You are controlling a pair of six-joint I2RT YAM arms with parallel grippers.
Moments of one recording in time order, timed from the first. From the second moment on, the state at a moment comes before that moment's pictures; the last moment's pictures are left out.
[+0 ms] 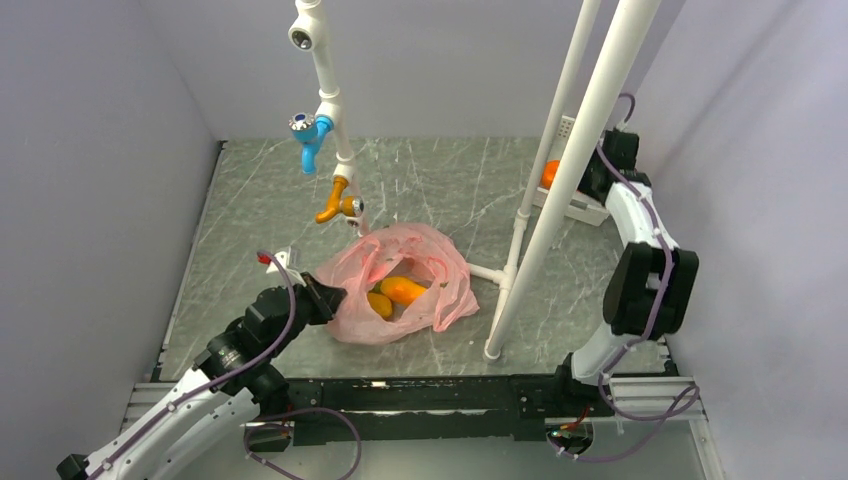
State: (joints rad) left arm -0.73 0.37 0.40 -0.40 -0.25 -0.78; right arm -0.19 1.74 1.44 -0.36 0.00 0.37
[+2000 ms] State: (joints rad) left arm -0.73 0.47 0.42 -0.34 -0.19 -0.76; right arm -0.23 2.19 1.89 -0.53 0.17 0.34
